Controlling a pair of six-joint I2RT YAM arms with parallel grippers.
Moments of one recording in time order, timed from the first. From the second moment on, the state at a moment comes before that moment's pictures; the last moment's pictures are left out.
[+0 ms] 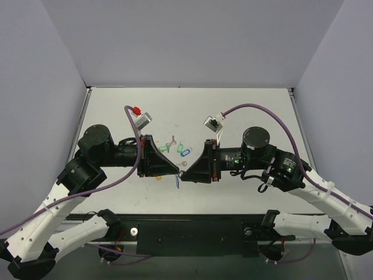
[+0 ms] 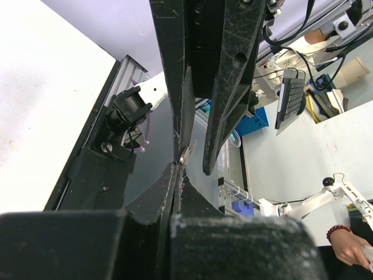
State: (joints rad) left arm -0.71 0.85 1.16 -0.35 0.82 -0.78; right arm 1.02 1.01 1.25 -0.40 -0.50 0.76
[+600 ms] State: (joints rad) left arm -0.71 0.85 1.16 -0.35 0.82 -0.78; right arm 1.02 1.03 1.25 -0.40 -0.49 0.76
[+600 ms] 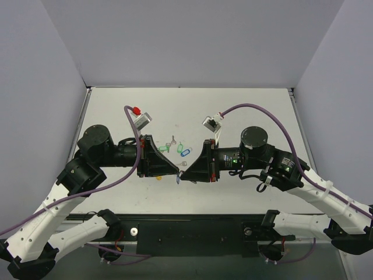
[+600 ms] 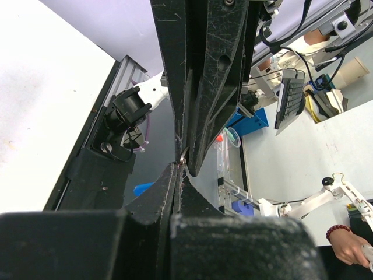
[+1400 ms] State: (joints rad) left arm -0.71 0.77 1.11 -0.27 0.66 -0.89; right arm 1.02 1.03 1.25 -0.32 -0.43 0.78
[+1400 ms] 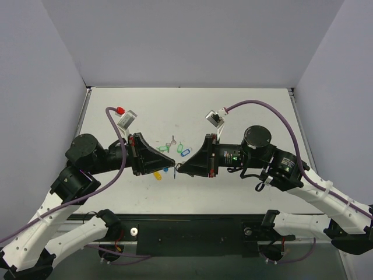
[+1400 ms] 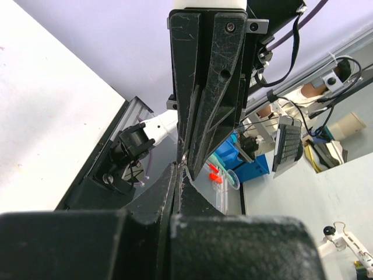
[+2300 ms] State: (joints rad) left arm -0.70 0.70 1.01 -0.13 0.48 -1.02; right arm 1.02 1.05 1.22 -0.17 -0.35 0.86
